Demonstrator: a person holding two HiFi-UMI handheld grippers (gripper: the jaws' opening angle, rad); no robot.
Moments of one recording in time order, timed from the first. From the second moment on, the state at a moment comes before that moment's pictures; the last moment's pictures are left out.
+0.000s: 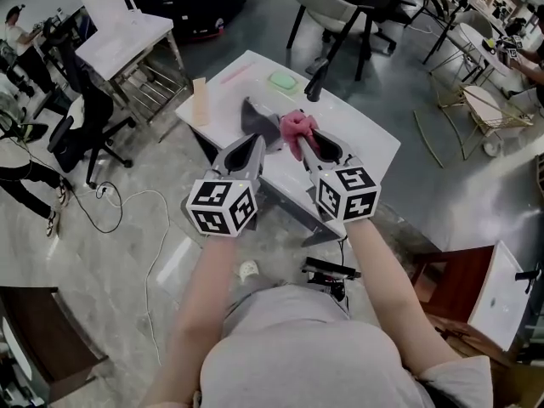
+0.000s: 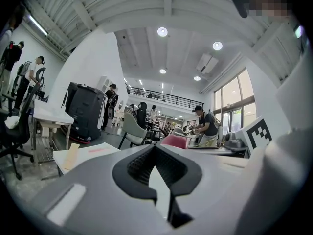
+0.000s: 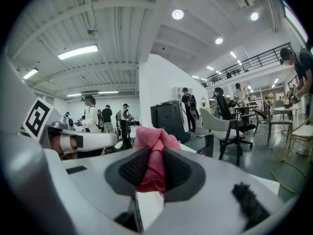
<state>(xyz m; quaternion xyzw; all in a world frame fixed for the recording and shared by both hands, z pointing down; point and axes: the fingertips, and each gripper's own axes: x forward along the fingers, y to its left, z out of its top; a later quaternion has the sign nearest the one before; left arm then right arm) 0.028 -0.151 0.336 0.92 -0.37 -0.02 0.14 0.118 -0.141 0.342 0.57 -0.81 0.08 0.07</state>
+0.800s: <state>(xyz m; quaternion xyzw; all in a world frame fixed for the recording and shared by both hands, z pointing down) -0.056 -0.179 0.364 0.90 -0.40 -0.02 0.16 0.009 -0.168 0.365 0.50 -0.86 0.09 0.09</state>
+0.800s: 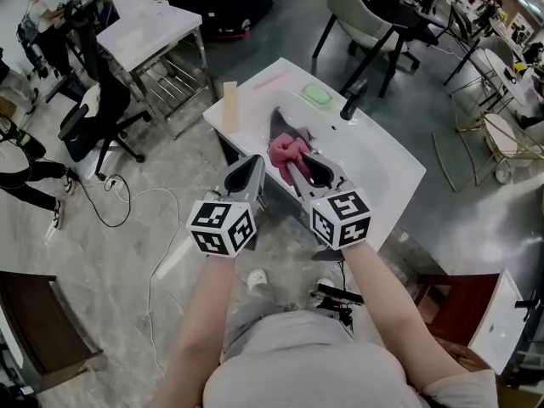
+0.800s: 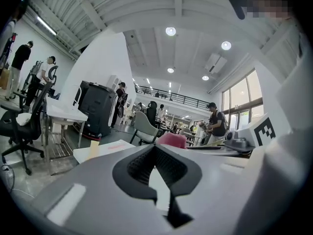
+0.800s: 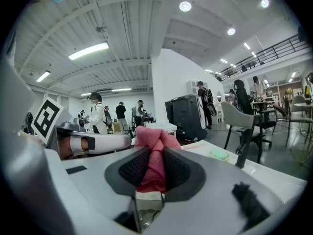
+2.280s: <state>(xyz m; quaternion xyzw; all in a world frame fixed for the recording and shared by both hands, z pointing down) -0.213 -0.220 0.480 0.84 -0.50 -0.01 0.23 -0.138 -0.221 0.491 0.40 -0.89 0.18 0.15</state>
